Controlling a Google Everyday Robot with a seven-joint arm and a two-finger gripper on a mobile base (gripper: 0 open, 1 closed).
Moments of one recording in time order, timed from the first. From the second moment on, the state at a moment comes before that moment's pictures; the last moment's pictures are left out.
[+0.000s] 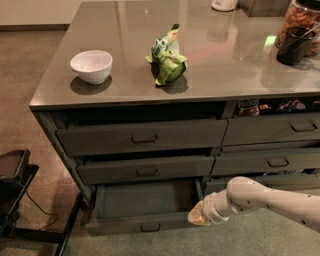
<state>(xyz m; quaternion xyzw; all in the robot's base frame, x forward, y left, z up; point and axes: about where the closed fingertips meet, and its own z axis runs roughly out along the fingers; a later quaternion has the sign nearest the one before) 0.449 -0.139 0.411 -0.59 0.75 0.21 0.21</state>
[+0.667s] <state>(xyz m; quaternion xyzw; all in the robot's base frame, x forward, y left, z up) 0.439 -0.140 0.381 -0.59 0.75 0.21 0.21</state>
